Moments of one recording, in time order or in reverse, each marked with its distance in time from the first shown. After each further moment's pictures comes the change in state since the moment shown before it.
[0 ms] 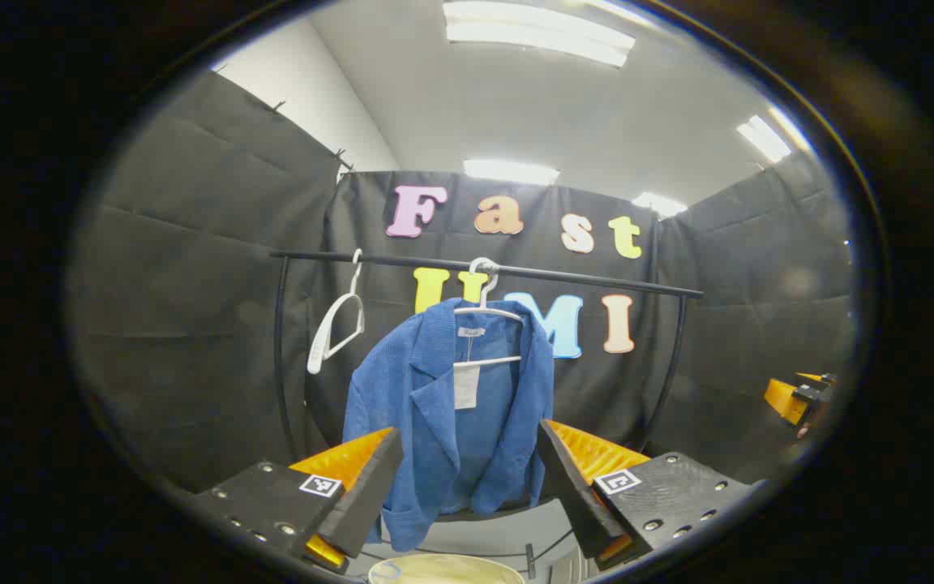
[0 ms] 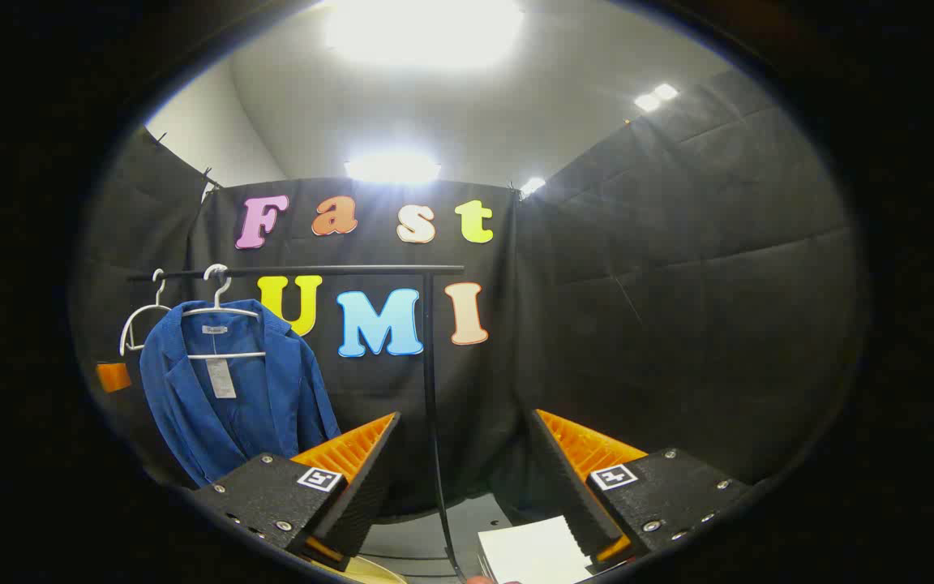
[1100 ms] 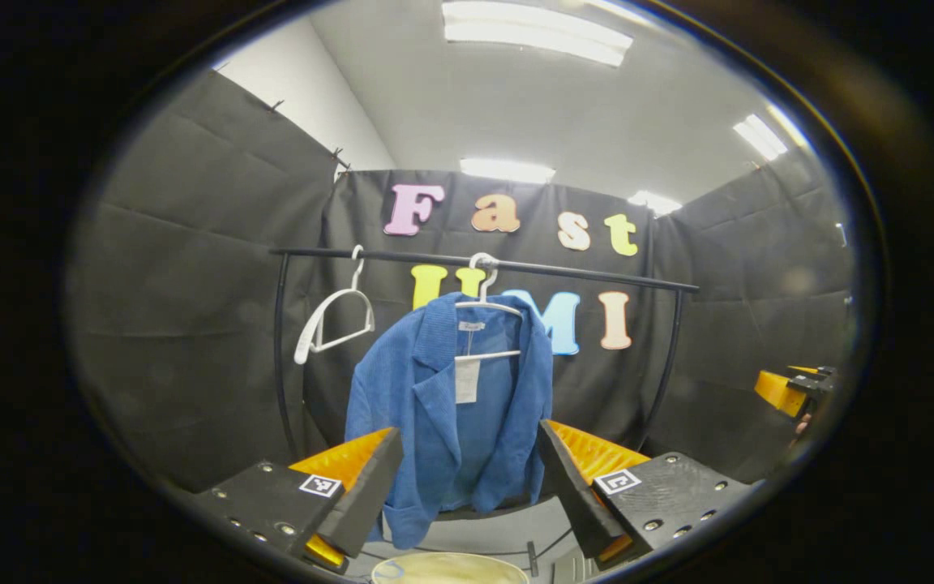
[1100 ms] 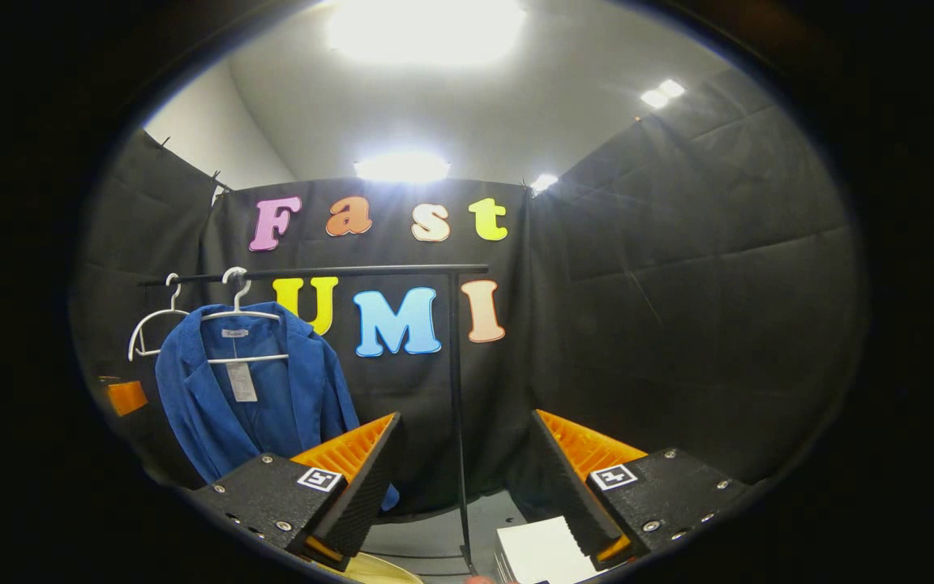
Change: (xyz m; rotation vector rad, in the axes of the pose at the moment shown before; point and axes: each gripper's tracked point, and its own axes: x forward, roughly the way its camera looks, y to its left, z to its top) left arm -0.007 0.012 -0.009 0.004 0.004 -0.003; right arm -0.008 0.016 0.003 0.014 0.009 0.070
